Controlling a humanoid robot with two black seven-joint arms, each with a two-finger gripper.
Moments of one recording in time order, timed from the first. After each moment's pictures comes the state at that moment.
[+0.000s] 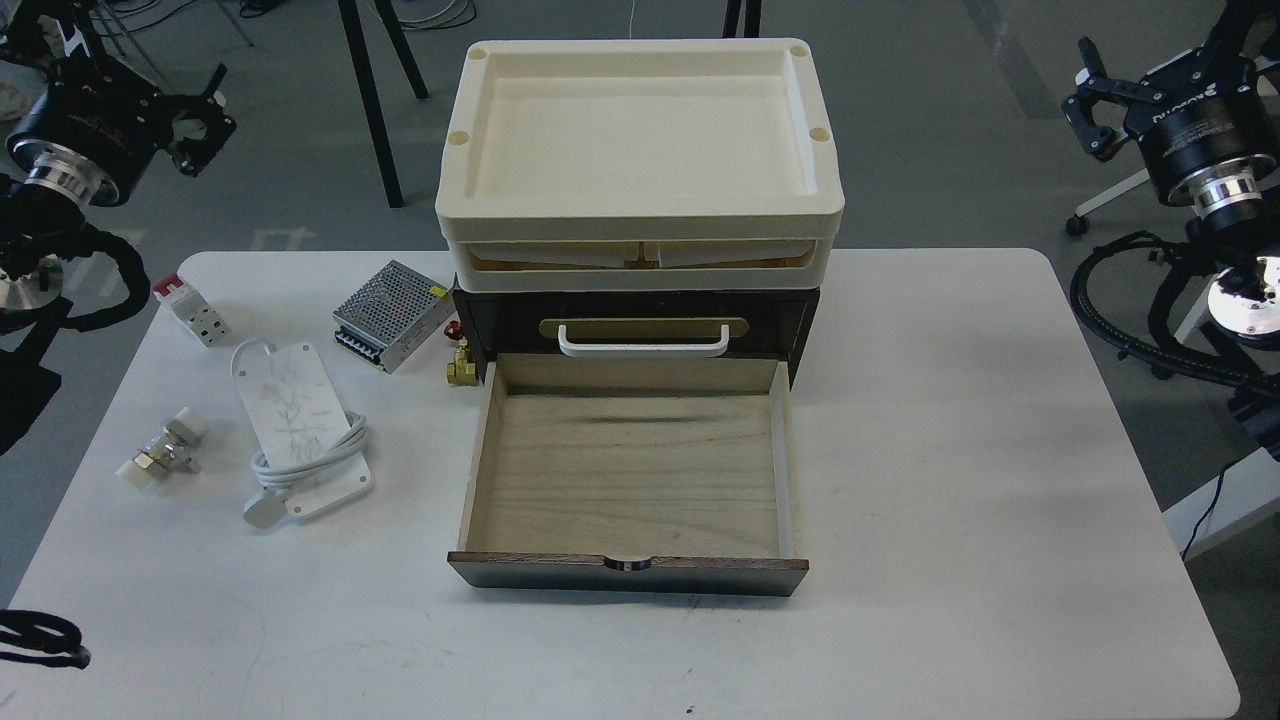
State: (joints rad) left arm -0.87 0.53 -0.80 -0.52 -0.23 -0.49 -0.08; right arm 0.89 -0.49 0.70 0.60 0.22 0.49 0.37
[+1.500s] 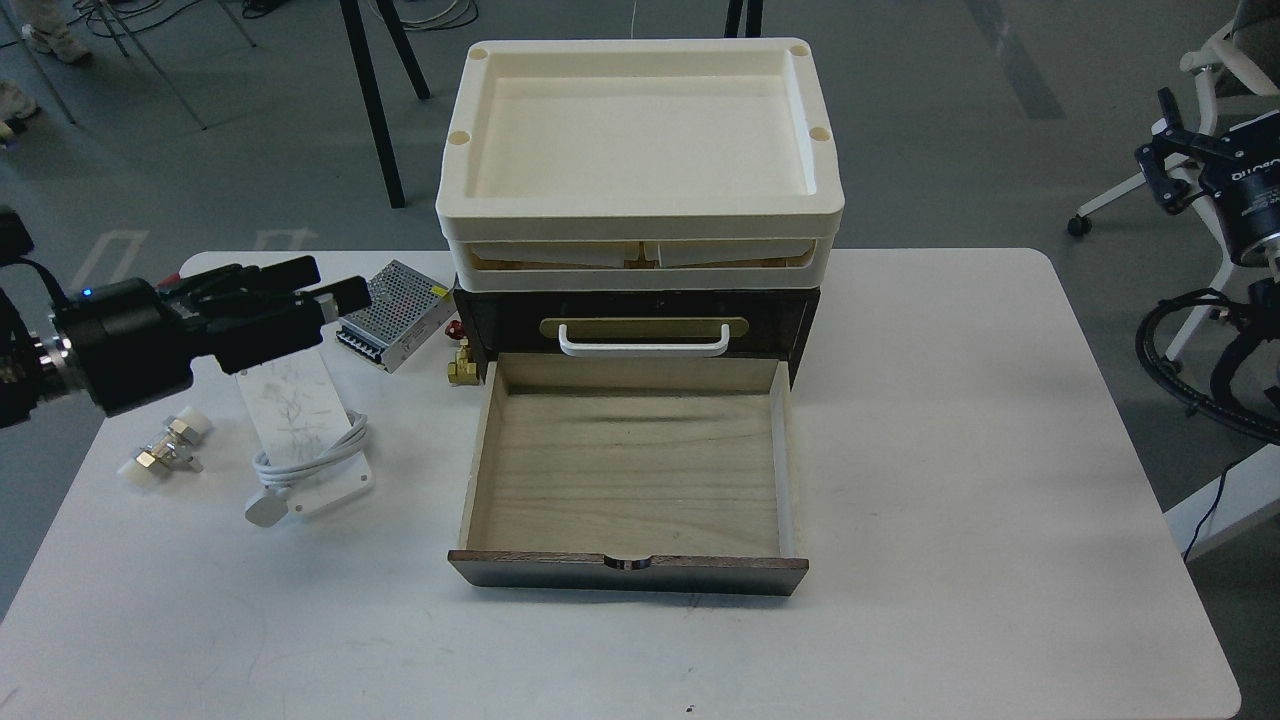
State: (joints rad) left arm -0.30 1.04 -0.94 -1.52 1.78 -0.16 -0.49; right arm 0.68 -0.61 0.86 0.74 0.23 0.49 0.38
